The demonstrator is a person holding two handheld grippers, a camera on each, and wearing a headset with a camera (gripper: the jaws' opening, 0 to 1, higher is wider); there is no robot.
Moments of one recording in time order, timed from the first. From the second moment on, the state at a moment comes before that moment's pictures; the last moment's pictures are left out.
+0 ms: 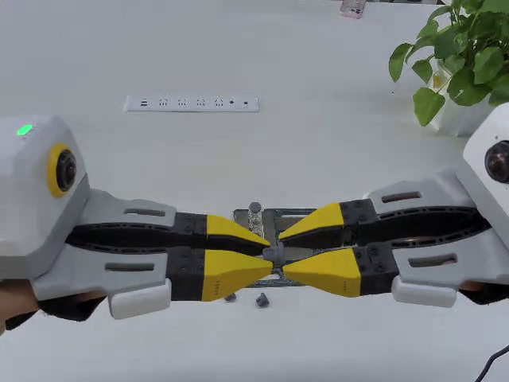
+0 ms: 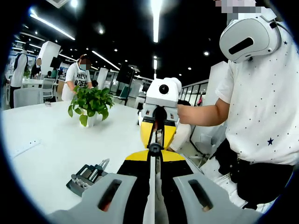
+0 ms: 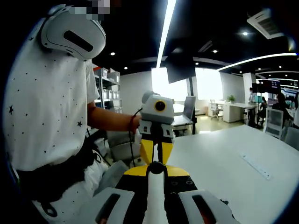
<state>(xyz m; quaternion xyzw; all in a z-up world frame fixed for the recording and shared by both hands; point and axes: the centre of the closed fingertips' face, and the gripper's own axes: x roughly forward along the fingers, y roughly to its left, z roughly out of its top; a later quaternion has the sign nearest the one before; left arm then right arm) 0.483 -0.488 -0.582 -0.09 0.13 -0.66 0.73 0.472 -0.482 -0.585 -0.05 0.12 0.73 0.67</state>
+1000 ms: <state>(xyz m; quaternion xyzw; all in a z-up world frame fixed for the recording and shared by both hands) 0.487 -0.487 -0.587 -0.09 0.12 -0.66 0.74 0.479 -0.481 -0.590 -0.05 0.14 0.71 0.69</state>
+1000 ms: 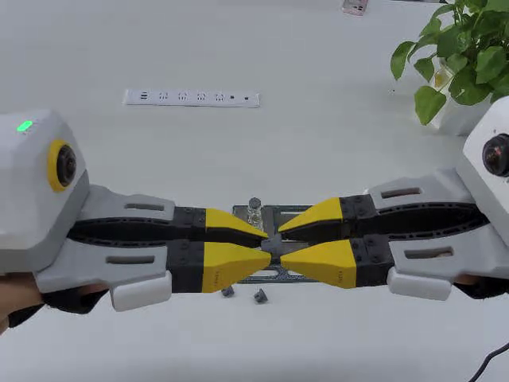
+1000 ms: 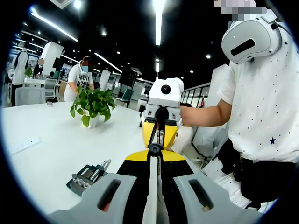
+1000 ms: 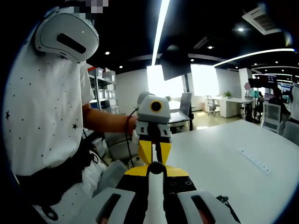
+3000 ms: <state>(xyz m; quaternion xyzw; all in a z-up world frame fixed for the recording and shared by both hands) 0.500 -0.459 -0.613 -0.05 0.11 -0.58 0.81 0.510 -0.501 -0.583 -0.08 0.17 0.67 0.72</state>
